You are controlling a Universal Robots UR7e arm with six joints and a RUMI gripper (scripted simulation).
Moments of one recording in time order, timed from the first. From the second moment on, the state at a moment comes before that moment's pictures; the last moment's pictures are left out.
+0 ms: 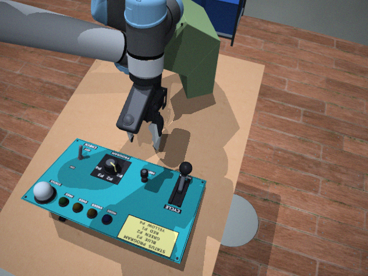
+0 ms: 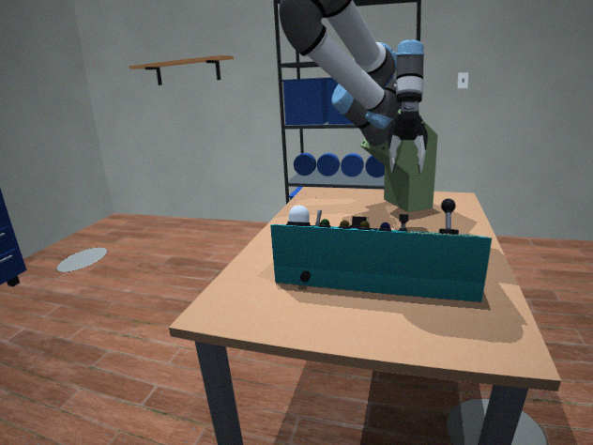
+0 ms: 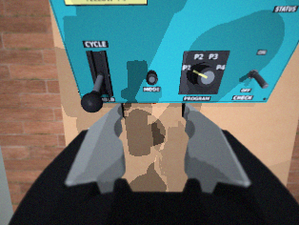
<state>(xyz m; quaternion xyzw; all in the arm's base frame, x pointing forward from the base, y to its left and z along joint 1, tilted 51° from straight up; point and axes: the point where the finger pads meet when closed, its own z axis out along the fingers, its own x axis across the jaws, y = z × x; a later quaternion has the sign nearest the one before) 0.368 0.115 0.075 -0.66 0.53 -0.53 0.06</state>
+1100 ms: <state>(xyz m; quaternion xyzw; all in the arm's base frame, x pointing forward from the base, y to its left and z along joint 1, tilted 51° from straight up) 0.371 0.113 0.073 -0.66 0.53 -0.53 0.06</state>
